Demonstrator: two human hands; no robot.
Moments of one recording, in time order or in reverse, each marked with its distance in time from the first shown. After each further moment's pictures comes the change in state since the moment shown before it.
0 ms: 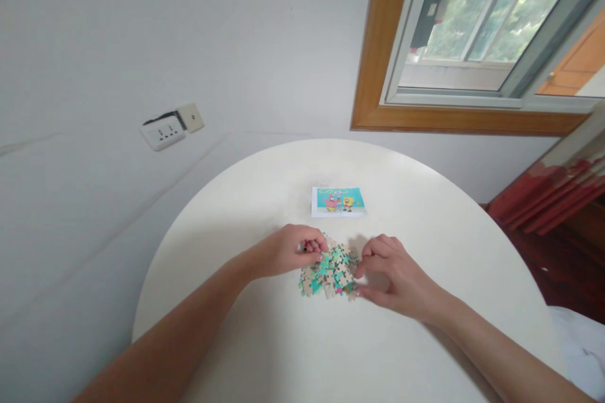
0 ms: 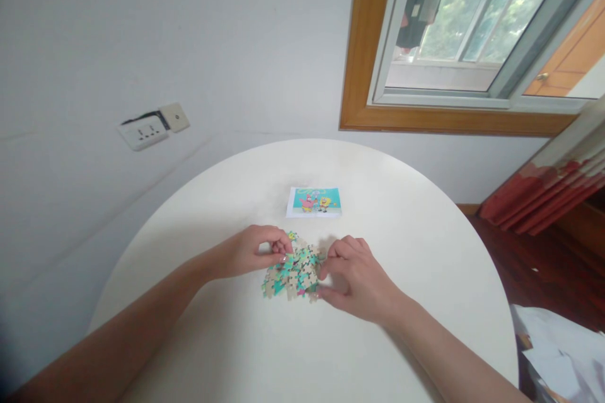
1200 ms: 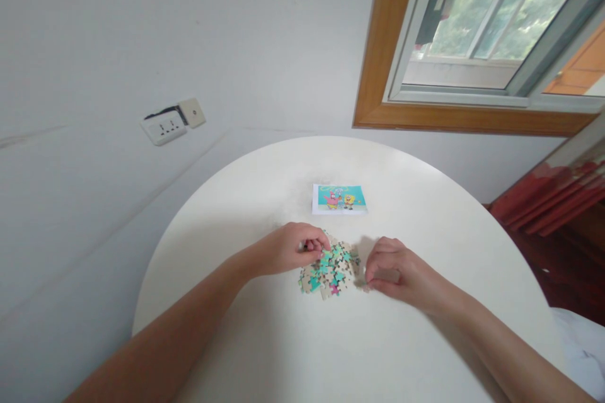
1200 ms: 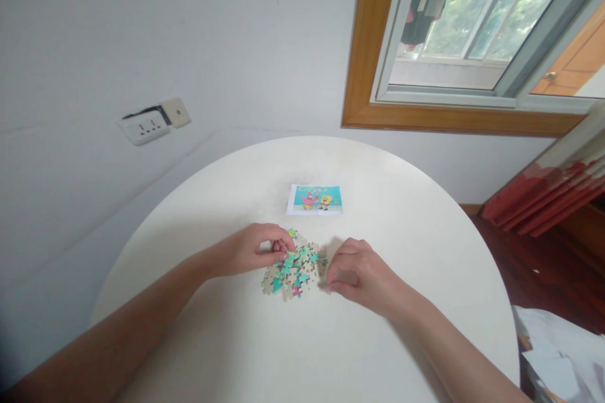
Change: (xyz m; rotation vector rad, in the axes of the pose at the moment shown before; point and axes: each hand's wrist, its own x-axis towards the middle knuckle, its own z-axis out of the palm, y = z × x) left_hand 0.000 -0.002 0.002 0.039 -0.007 0.042; right_hand -0.002 0.017 -0.008 0.136 -0.061 -0.078
